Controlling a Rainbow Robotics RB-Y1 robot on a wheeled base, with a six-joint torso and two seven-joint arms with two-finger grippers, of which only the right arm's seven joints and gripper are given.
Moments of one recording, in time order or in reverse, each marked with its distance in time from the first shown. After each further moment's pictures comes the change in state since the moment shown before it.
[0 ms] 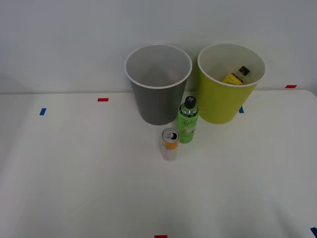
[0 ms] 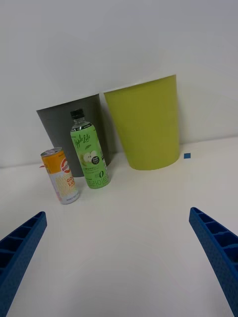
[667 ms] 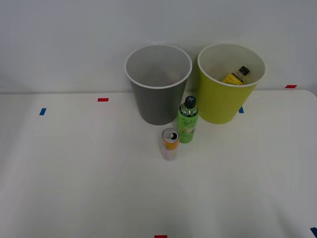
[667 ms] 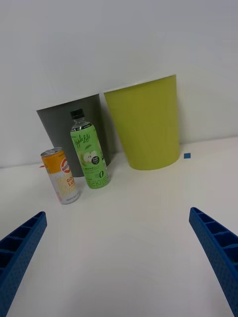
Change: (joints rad) arm 0.000 0.000 0.000 0.000 0.000 0.000 0.000
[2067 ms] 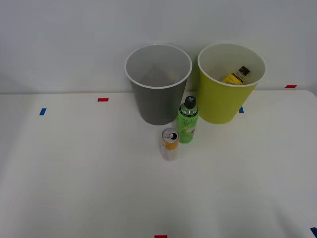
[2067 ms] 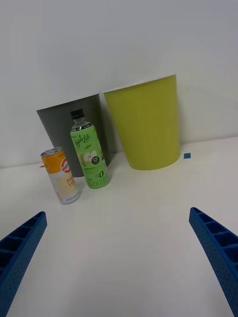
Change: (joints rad) arm 0.000 0.000 0.000 0.000 0.000 0.000 0.000
